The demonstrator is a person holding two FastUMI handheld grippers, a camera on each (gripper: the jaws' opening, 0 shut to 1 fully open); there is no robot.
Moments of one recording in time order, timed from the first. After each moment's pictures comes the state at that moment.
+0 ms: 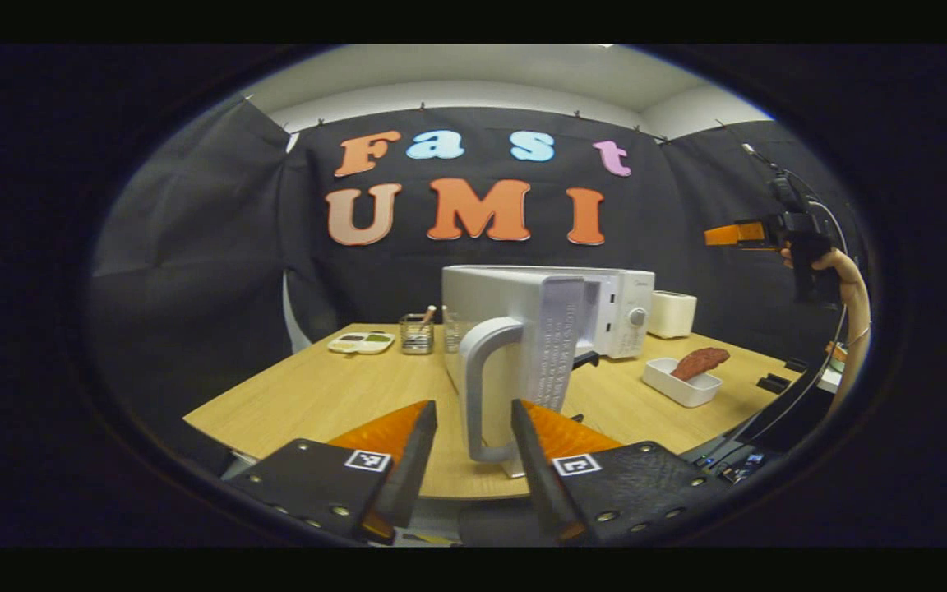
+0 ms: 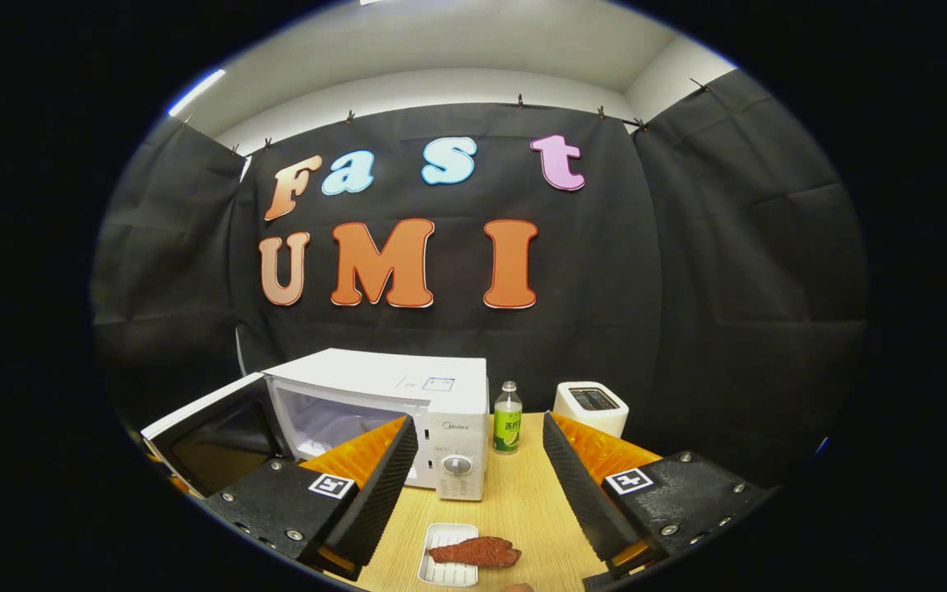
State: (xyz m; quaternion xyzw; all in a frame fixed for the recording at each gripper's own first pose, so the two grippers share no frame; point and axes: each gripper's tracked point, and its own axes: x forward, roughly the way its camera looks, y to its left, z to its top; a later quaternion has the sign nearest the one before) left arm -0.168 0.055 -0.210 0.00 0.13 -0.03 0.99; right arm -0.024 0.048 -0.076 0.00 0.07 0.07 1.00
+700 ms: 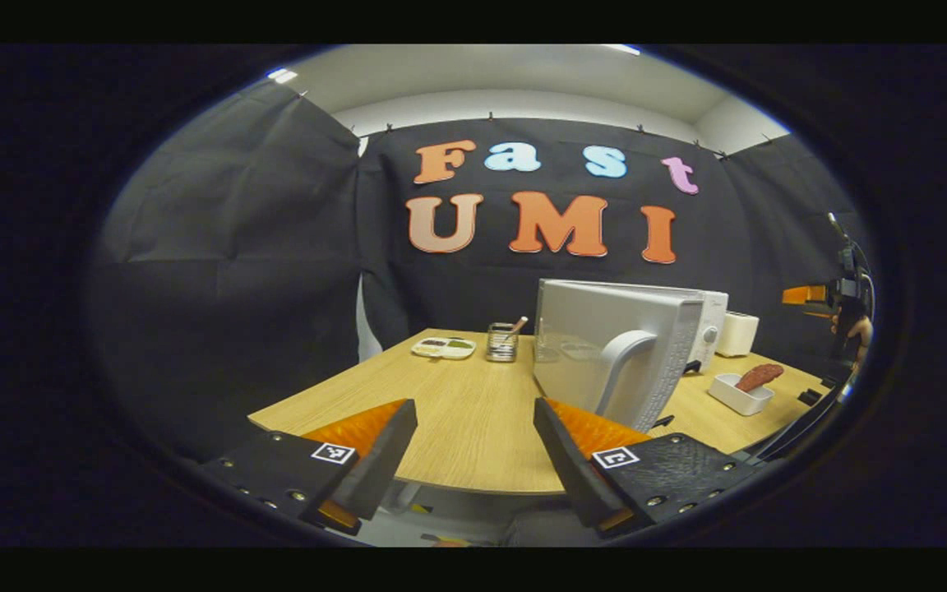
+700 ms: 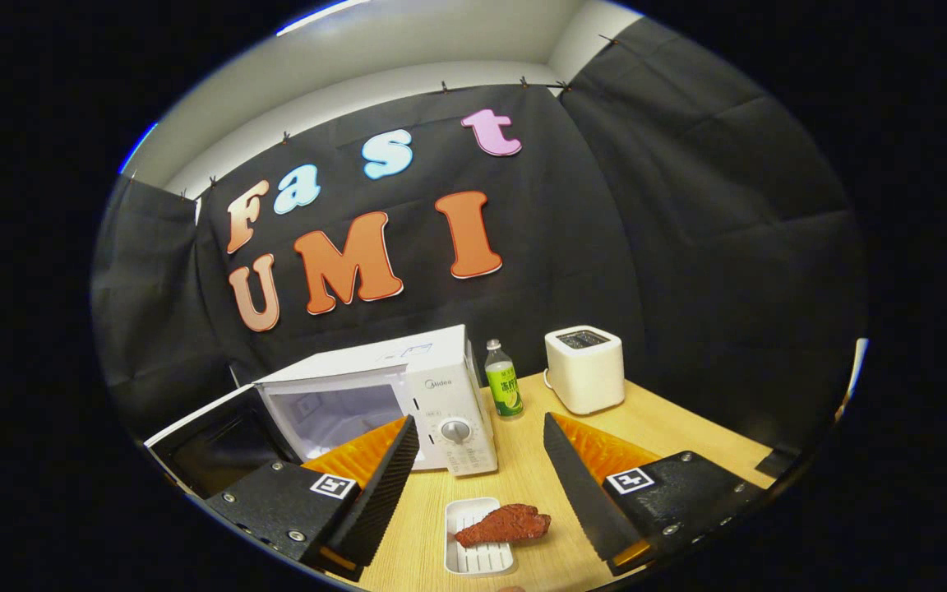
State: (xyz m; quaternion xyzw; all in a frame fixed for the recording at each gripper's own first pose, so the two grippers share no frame) left arm -0.179 0.157 -0.192 -0.01 0.10 0.07 0.99; right arm -0.040 0.026 -0.166 0.15 0.11 0.02 0.98
